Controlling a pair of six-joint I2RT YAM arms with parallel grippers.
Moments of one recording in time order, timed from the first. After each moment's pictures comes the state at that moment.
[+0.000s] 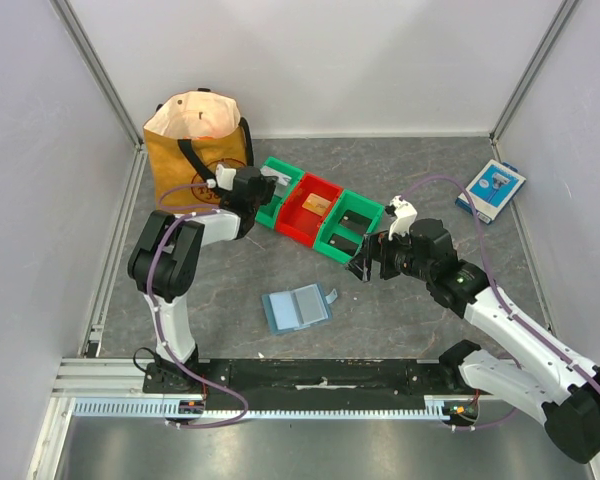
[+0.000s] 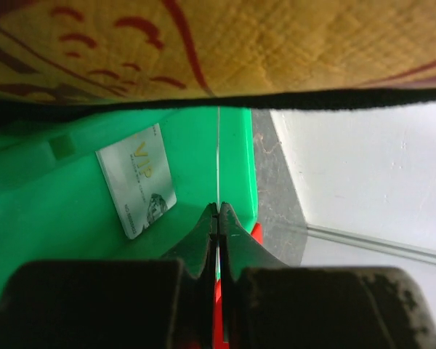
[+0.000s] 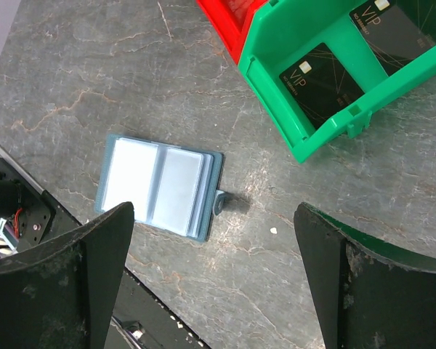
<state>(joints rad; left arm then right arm) -0.37 1.93 1.08 0.46 -0.25 -1.36 0.55 0.93 0.68 -0.27 -0.23 0.38</state>
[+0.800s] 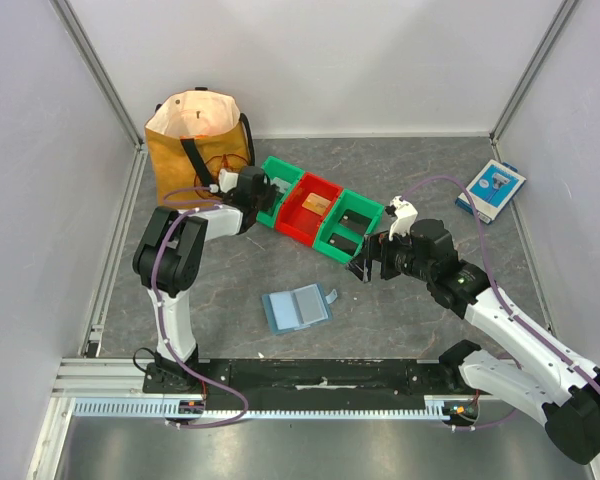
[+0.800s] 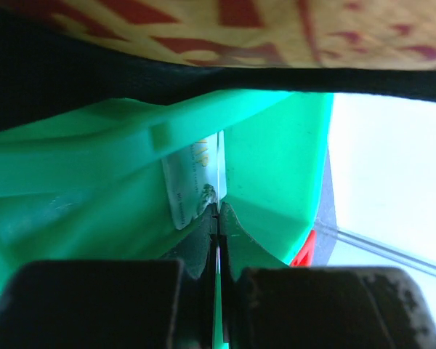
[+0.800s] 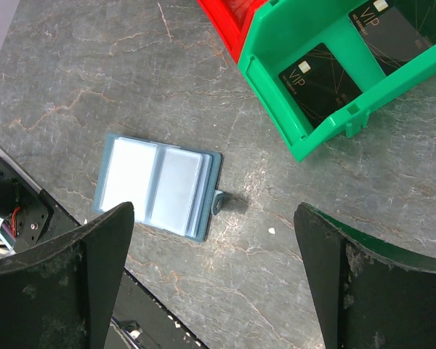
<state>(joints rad) -0.36 1.99 1.17 0.27 -0.23 -1.40 0.55 0.92 0.68 -0.27 -0.23 0.37</state>
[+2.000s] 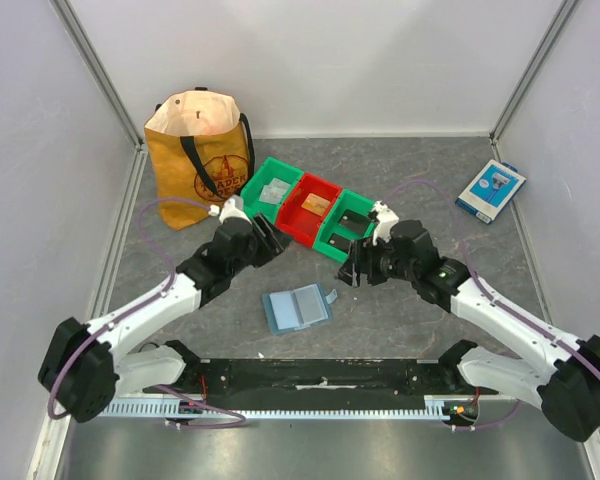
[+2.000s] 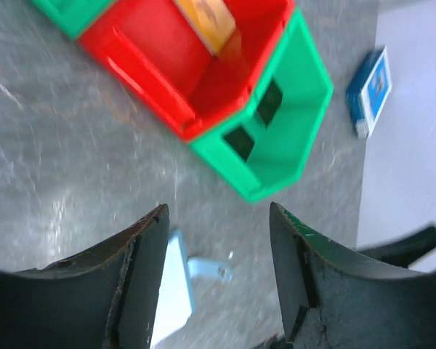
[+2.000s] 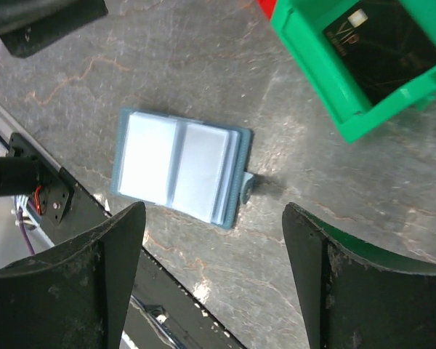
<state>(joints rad) -0.60 1.17 0.70 -0.03 -0.14 -1.04 0.60 1.02 0.68 -0.25 -0.27 0.45</state>
